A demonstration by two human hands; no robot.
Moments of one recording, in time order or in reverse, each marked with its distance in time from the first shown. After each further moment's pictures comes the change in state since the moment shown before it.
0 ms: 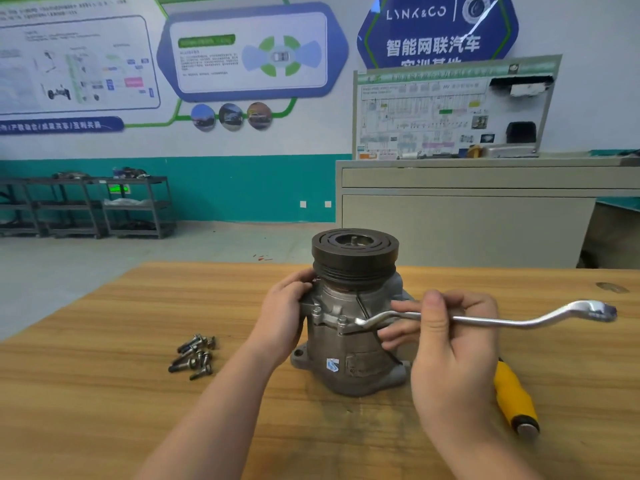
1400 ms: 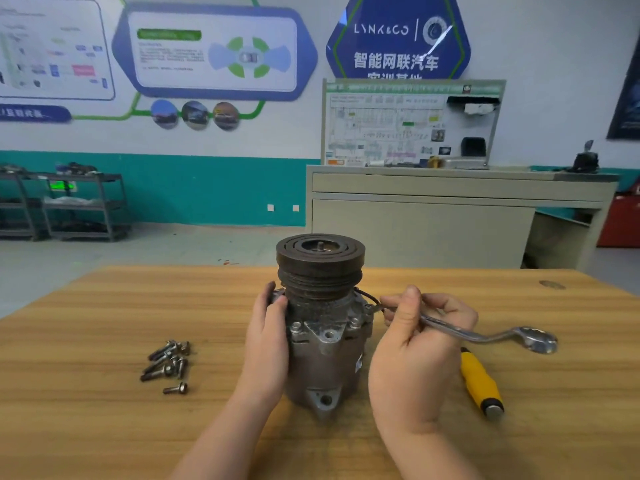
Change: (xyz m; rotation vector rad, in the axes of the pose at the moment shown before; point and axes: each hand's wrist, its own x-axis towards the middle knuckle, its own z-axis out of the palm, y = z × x) left_hand -0.039 -0.018 0.007 0.010 0.173 0.147; right_hand -0.015 0.012 0.026 -0.454 0.359 -0.197
